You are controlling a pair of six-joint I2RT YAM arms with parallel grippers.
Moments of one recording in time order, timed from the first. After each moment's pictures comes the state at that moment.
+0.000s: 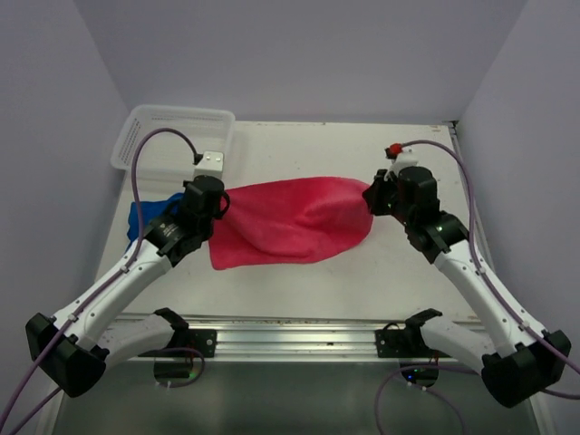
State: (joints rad) left arm -0.59 1.05 0.98 -0.53 -0.64 -0.17; right arm 0.39 1.06 0.99 -0.41 0.07 0.29
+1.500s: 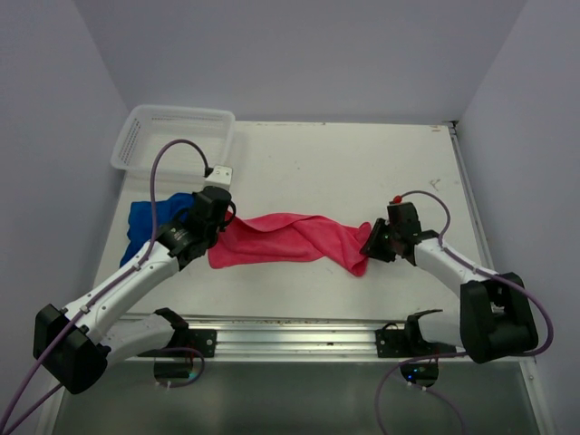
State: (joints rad) left arm -0.59 1.07 0.86 -0.48 -0.60 -0.15; right arm 0.22 1.26 0.56 -0.31 -0.12 0.64
